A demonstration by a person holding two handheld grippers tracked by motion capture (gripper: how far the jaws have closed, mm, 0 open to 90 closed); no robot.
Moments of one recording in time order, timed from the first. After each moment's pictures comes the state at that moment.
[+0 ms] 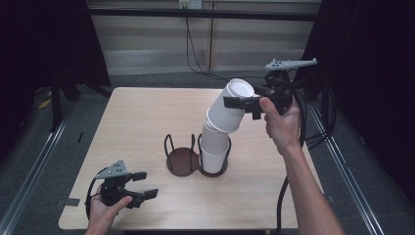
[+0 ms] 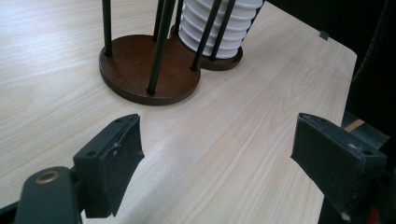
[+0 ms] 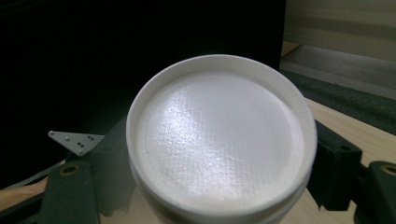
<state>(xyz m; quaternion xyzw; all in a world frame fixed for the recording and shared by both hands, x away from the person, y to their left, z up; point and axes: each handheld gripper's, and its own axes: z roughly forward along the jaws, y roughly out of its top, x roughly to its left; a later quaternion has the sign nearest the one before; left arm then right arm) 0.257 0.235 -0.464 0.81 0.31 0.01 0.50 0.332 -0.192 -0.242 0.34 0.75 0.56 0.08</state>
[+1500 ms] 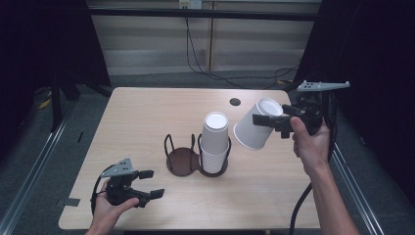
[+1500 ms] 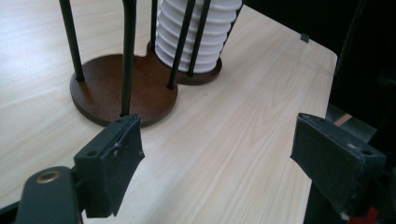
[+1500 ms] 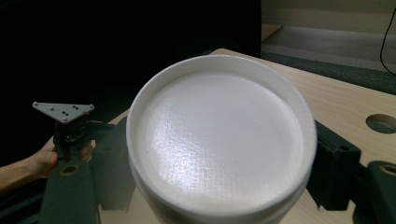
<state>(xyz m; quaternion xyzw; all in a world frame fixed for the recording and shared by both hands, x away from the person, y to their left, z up) 0.259 0.217 -0.450 0.81 0.28 0.00 0.52 0.296 -0.253 -0.270 0.39 0.74 0.54 0.08</state>
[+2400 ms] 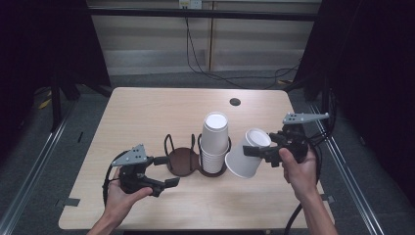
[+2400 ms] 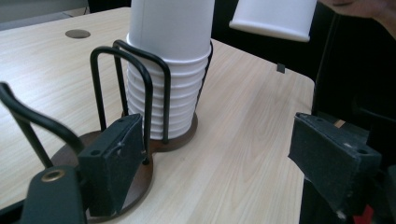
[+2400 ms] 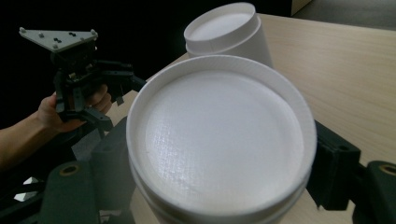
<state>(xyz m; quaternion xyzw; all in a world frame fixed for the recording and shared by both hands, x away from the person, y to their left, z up) 0.267 0.173 -0.405 0.81 0.22 0.02 0.55 0.268 -0.235 -0.332 0.37 0.76 0.53 0.02</state>
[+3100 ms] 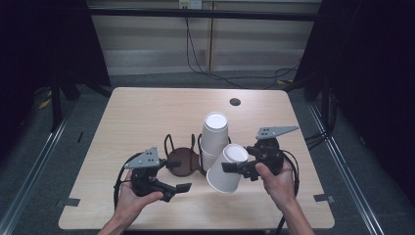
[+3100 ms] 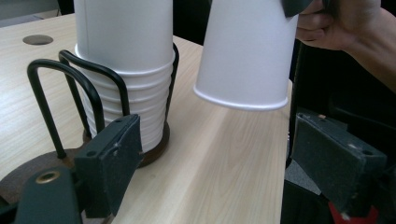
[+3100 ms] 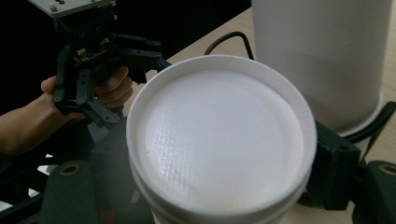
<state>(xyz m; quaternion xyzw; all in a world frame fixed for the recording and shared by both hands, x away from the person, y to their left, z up) 0.260 0.148 -0.408 0.81 0.18 -0.01 0.55 0.262 -0.187 -0.362 0.34 0.78 0.52 -0.02</state>
